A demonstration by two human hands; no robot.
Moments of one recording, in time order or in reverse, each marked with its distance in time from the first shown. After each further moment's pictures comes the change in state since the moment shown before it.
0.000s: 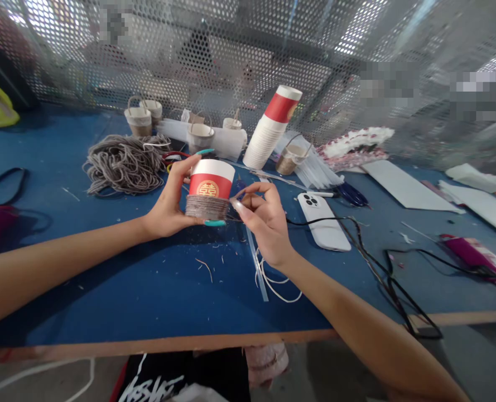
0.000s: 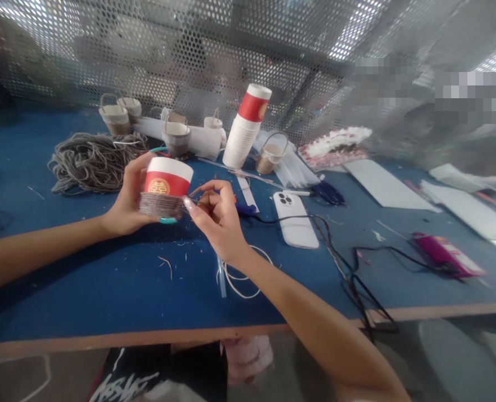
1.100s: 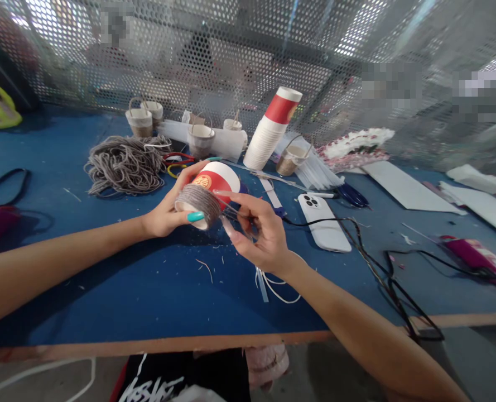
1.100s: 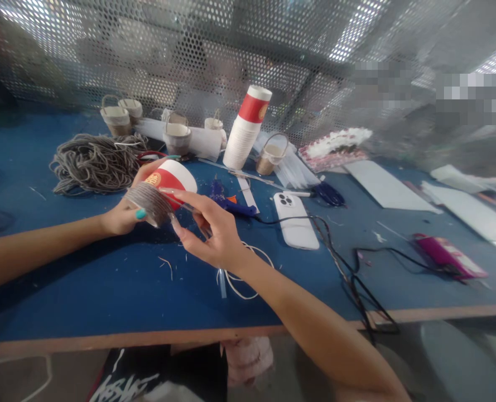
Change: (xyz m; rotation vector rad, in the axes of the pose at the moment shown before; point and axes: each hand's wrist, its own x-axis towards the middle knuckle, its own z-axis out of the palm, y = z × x) left_hand 0.007 0.007 -0.004 -0.364 -0.206 -0.094; right_hand -0.008 -0.004 -0.005 -0.430 -0.169 -0.416
